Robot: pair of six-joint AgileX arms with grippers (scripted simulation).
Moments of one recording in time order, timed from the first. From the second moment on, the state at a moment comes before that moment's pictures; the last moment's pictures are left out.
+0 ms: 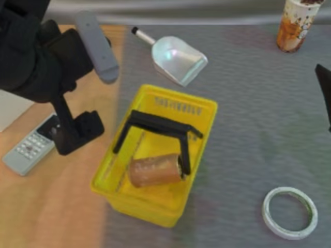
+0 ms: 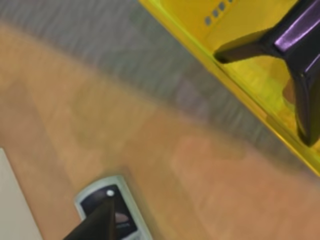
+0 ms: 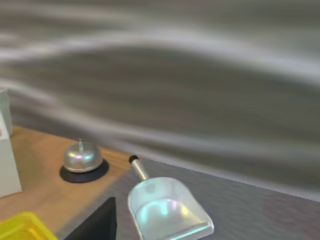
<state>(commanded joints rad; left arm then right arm) -0.47 1.33 1.24 -0.95 0.05 0.71 0.11 0.83 0.39 0.41 -0.37 0.04</state>
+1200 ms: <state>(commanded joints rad) -0.69 2.10 1.90 -1.37 0.00 1.03 0.01 0.00 0.00 0.00 0.00 0.00</state>
